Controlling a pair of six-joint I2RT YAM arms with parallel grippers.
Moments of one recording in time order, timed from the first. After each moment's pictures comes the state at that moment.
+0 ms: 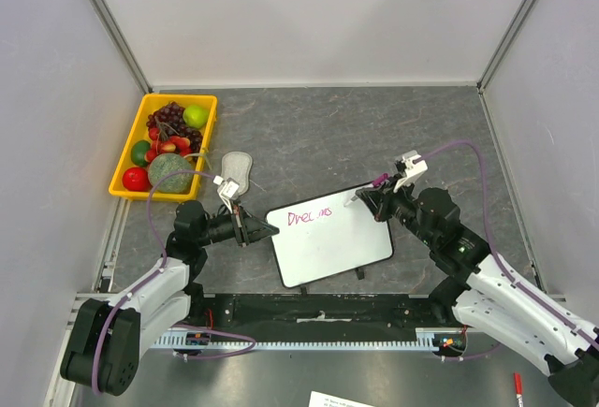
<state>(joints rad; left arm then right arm) -0.25 0.90 0.12 0.59 0.94 -0.64 0.70 0.69 0.54 -0.04 0.05 0.34</state>
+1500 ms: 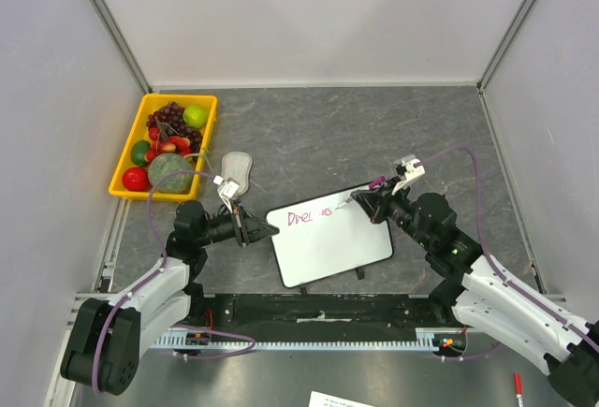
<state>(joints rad) -0.25 0.91 0.12 0.59 0.94 -0.64 0.68 0.71 0.45 0.12 0.00 0.40</state>
